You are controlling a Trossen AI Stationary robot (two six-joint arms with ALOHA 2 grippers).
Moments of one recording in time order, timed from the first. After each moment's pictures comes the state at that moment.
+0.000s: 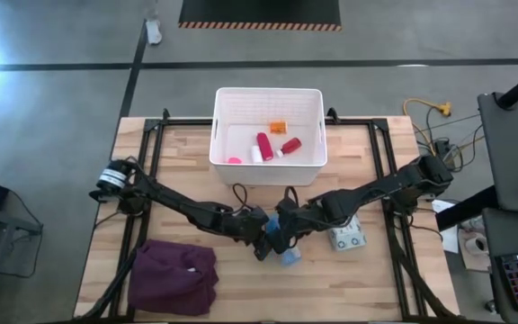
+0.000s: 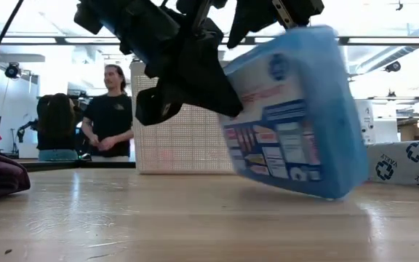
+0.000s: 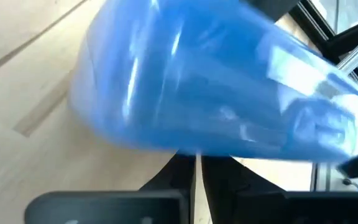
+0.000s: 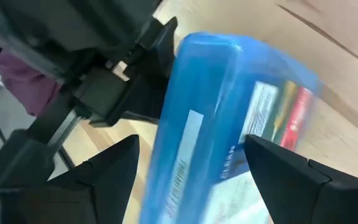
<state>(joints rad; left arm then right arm) -0.28 1.78 1.09 0.03 -0.13 -0.92 0.30 1.72 1.32 -0.58 0.08 1.21</state>
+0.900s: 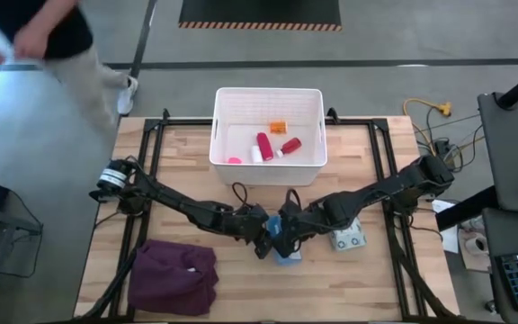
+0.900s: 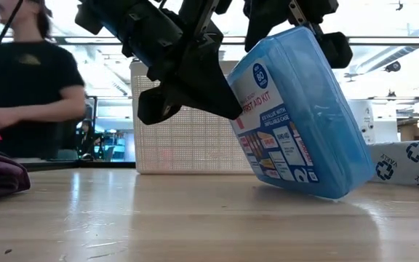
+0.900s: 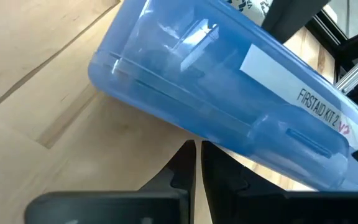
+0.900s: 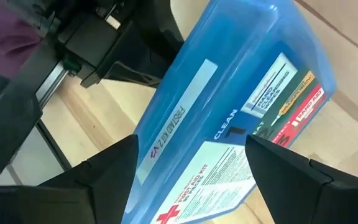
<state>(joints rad) -0.28 1.78 1.09 0.02 -0.18 -0.89 0.32 1.71 1.32 -0.65 0.07 1.19</state>
